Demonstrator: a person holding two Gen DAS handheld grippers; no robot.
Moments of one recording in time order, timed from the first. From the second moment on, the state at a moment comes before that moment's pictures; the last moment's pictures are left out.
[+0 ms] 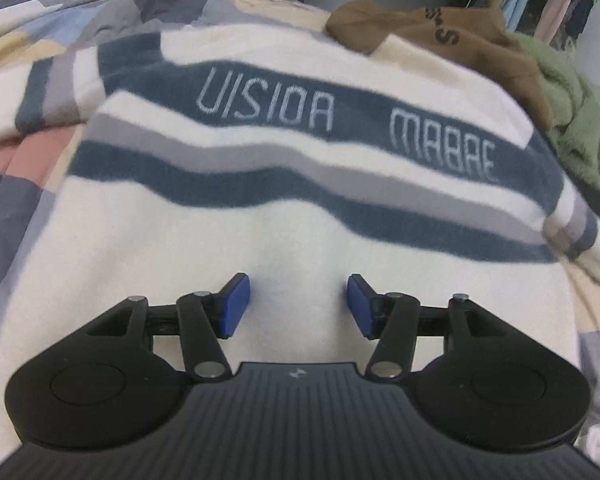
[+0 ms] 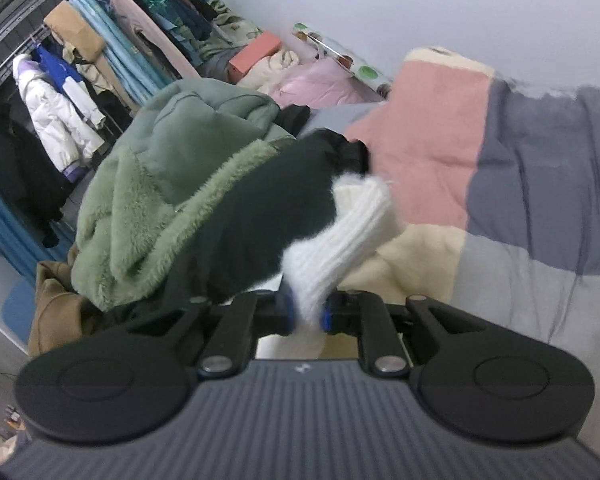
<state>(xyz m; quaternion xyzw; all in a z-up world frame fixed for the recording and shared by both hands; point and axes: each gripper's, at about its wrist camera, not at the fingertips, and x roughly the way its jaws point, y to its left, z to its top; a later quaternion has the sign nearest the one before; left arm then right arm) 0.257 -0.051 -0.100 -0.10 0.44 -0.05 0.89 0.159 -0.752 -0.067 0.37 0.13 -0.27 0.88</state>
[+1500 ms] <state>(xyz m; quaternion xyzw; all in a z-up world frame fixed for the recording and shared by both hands) 0.212 0.110 -0.035 -0.32 0.32 -0.04 0.89 0.140 -0.177 0.012 -0.06 0.28 0.29 0.91</state>
